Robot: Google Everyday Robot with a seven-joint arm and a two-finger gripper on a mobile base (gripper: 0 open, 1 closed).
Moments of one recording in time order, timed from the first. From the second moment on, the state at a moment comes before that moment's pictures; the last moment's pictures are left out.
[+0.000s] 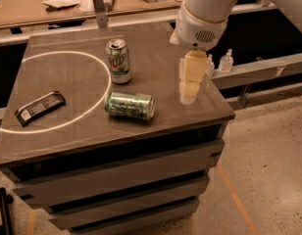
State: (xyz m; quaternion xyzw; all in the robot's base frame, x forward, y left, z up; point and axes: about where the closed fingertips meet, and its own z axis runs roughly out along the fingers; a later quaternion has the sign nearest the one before) arm 0.538 -0.072 0.943 -0.72 0.68 0.00 0.14
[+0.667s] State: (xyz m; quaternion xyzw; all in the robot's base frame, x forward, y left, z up) arm 0.547 0.039 0.929 -0.77 0.63 -0.01 0.13
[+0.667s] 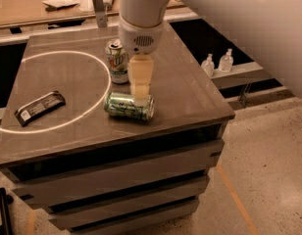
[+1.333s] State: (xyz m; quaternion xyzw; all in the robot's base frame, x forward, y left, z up) arm 0.531 0.078 0.907 -0.76 0.65 -0.01 0.09
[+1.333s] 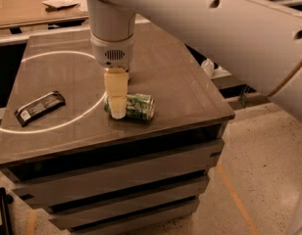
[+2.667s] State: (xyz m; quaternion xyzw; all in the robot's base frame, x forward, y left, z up) arm 0.536 0.089 0.865 -0.72 0.69 0.01 0.06
